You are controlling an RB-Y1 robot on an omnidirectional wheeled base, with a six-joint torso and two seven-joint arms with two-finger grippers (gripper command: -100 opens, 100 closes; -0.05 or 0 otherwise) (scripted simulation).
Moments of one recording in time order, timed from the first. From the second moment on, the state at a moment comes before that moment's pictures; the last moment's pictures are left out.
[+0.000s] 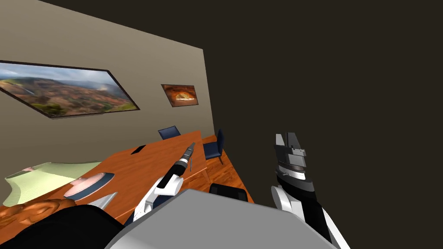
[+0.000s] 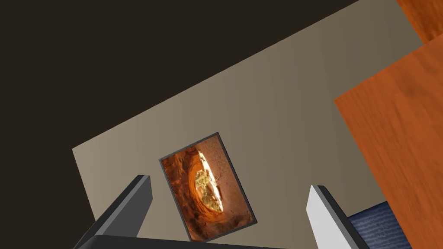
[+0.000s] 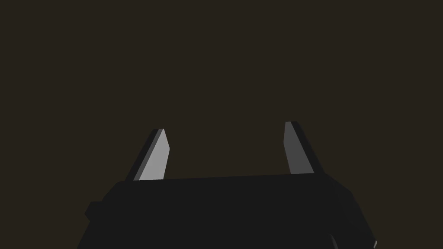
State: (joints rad) left arm 0.56 0.30 0.10 -2.06 0.19 0.04 -0.32; right arm 0.52 -0.01 0.01 -2.30 0.08 -0.60 0.11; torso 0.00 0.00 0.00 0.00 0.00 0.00
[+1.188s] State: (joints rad) left arm 0.56 0.41 0.18 -1.84 0.37 0.38 -0.55; right arm 0.52 -0.01 0.01 -2.30 0.08 -0.60 0.11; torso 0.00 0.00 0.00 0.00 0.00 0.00
